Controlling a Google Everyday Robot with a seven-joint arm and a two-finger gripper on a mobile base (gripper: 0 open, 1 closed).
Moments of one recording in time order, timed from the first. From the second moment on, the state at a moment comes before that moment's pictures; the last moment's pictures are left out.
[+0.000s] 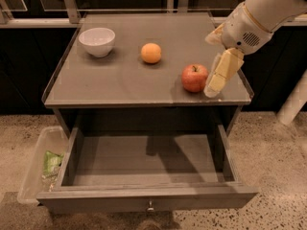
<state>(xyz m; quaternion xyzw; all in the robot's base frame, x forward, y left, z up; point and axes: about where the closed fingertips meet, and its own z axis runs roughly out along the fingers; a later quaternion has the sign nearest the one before) 0.550 -0.145 0.939 -0.61 0.74 0.12 0.24</state>
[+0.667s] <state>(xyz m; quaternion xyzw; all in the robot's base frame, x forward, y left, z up) 0.575 -0.143 0.922 -0.60 0.74 0.14 0.26</state>
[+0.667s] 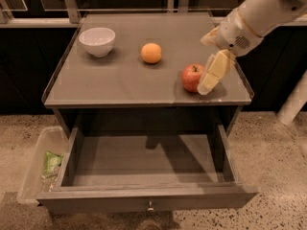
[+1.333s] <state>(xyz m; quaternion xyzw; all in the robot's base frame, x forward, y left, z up) 0.613 -0.121 0.895 -0.61 0.73 0.17 0.26</state>
